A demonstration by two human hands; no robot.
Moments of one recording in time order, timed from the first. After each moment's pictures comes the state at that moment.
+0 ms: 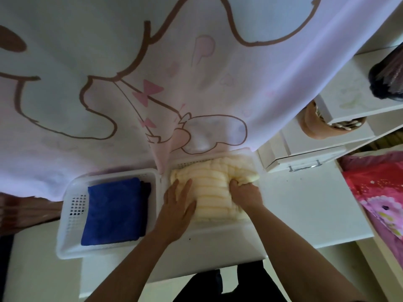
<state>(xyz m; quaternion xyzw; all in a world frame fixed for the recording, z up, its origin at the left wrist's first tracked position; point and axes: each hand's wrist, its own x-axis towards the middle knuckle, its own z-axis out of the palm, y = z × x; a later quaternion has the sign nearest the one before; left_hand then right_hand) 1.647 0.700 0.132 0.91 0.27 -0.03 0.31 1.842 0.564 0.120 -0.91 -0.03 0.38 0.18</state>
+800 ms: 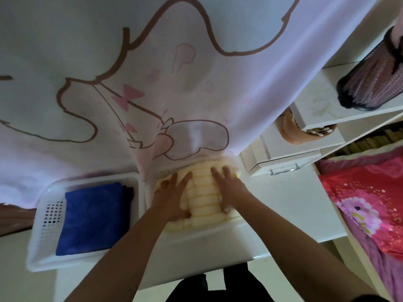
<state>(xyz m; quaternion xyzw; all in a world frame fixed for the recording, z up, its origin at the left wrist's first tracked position) 1.712 0.716 0.129 0.92 0.24 -0.26 0.16 1.867 0.565 0.159 -0.86 -0.38 0.34 -0.04</state>
